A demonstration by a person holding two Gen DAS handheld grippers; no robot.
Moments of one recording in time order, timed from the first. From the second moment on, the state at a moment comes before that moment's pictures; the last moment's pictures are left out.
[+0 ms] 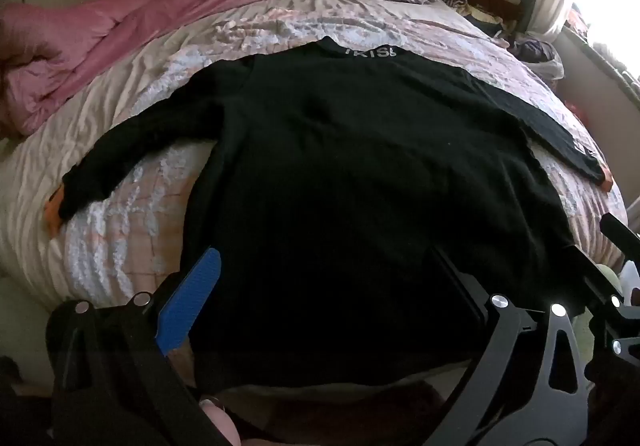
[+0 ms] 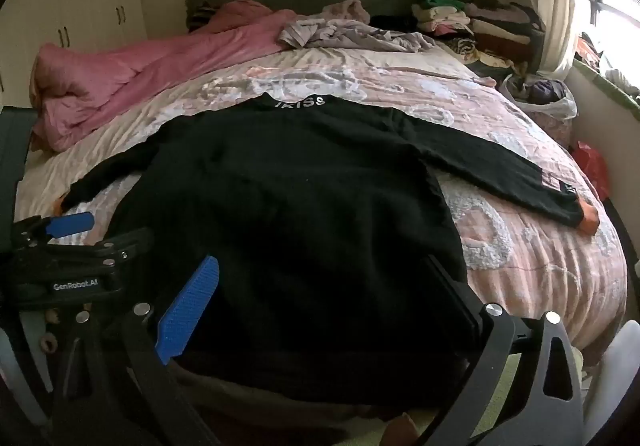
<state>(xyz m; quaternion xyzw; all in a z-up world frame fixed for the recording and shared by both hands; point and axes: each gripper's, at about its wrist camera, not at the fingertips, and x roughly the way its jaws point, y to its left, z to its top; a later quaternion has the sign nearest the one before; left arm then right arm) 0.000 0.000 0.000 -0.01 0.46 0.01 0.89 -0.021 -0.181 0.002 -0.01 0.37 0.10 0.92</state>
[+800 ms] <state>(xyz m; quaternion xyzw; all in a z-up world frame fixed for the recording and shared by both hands) -0.002 0.000 0.008 -0.01 0.45 0.00 0.89 -0.027 -0.182 0.009 -0.01 0.36 0.09 0.93</state>
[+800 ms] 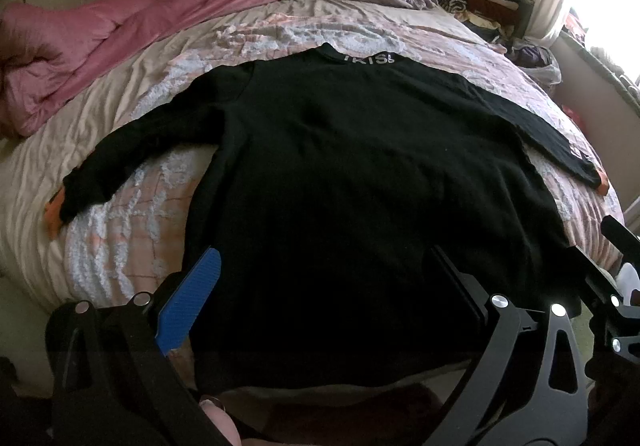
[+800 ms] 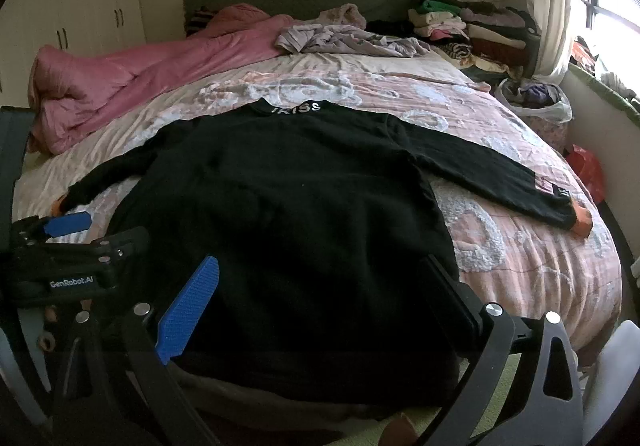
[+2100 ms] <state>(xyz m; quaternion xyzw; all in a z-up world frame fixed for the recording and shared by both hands) -0.002 0.005 0.008 -0.02 0.44 0.01 0.90 -0.025 -0.181 0.008 -0.02 0.36 0.09 0.93</state>
